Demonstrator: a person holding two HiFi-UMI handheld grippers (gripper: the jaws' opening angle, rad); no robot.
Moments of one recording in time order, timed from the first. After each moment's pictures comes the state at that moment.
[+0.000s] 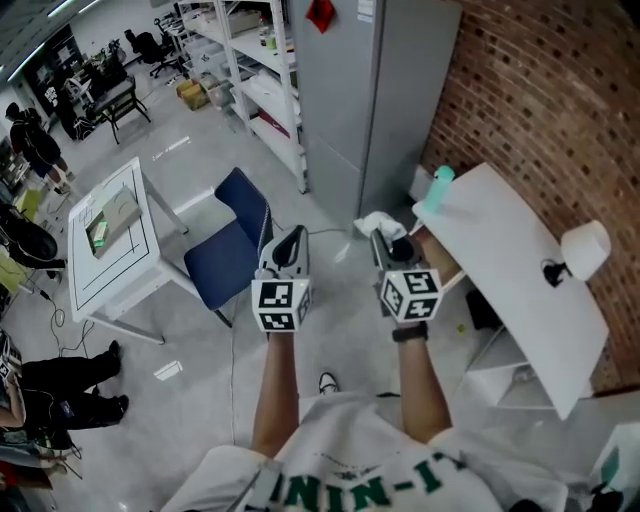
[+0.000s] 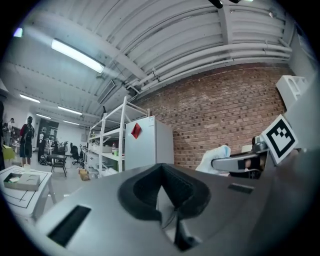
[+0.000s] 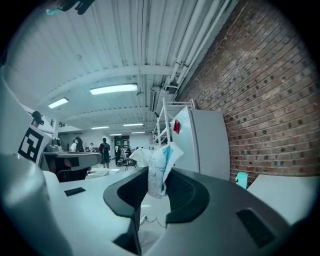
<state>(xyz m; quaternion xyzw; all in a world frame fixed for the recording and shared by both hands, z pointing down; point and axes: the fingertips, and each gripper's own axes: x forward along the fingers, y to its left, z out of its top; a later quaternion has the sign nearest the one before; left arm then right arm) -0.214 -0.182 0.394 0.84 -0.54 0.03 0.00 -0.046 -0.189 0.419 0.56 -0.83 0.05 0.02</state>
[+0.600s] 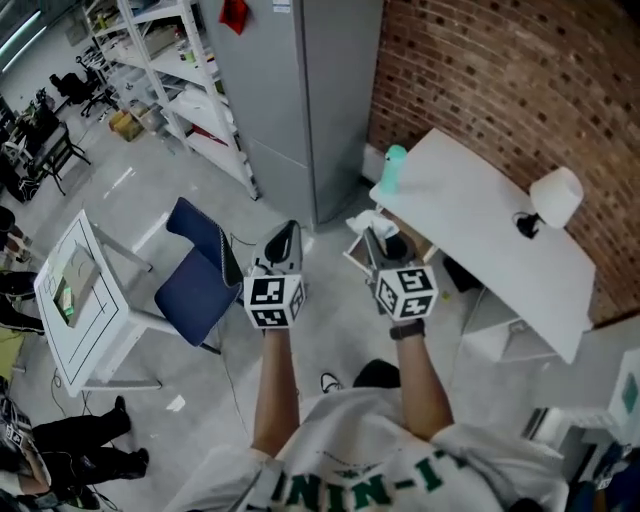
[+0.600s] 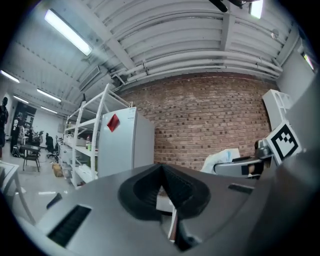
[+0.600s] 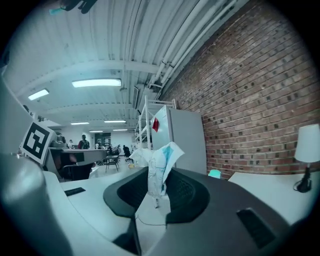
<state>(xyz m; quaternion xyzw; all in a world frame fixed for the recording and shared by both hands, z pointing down) -0.136 -0.252 0.410 0.90 -0.43 0.03 0.01 0.024 -0.212 0.444 0.64 -0.76 0.06 0.02</state>
